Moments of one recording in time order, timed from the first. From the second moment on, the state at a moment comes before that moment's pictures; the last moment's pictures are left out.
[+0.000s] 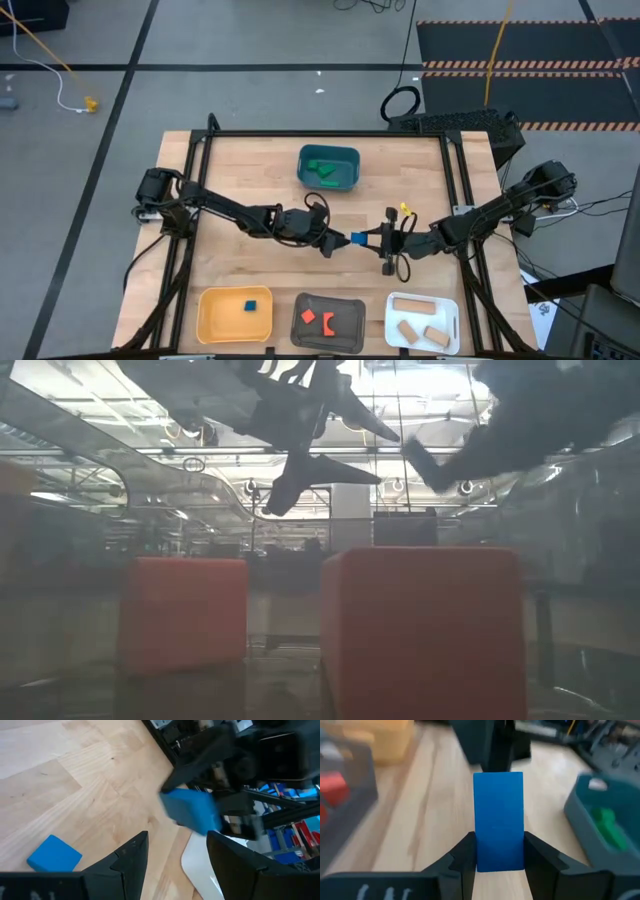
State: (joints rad) left arm -0.15 1.78 0.99 0.43 -0.08 -0.99; right arm 0.40 1.26 0.44 0.33 0.51 0.09
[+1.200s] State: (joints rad) left arm -0.11 1.78 0.99 0.42 -0.08 -1.06; right arm 0.29 1.40 0.46 0.53 0.42 0.08
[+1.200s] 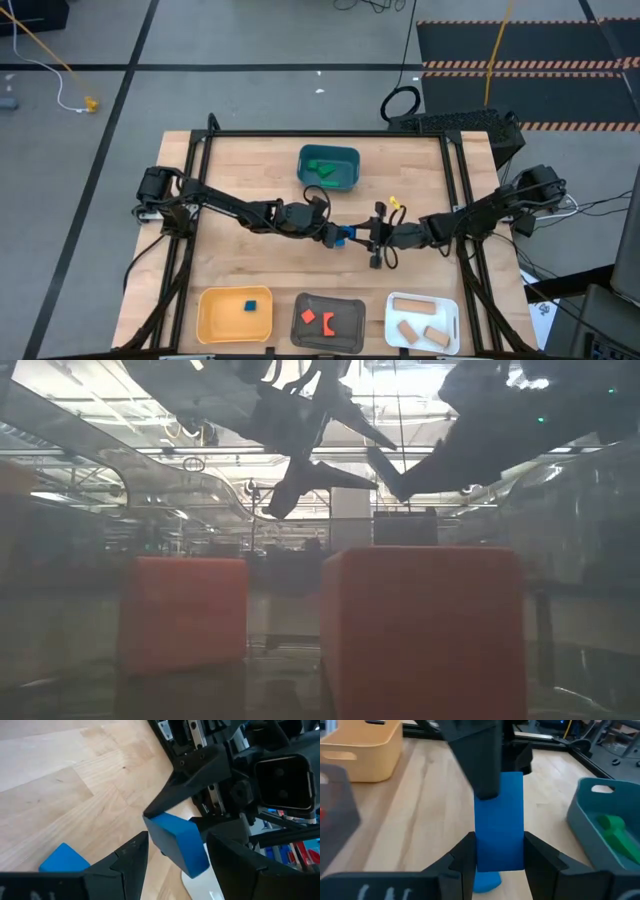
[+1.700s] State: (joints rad) left arm -0.11 1.78 0.99 0.33 -0.10 -1.03; right arm 0.27 1.50 0.52 0.53 0.43 0.02
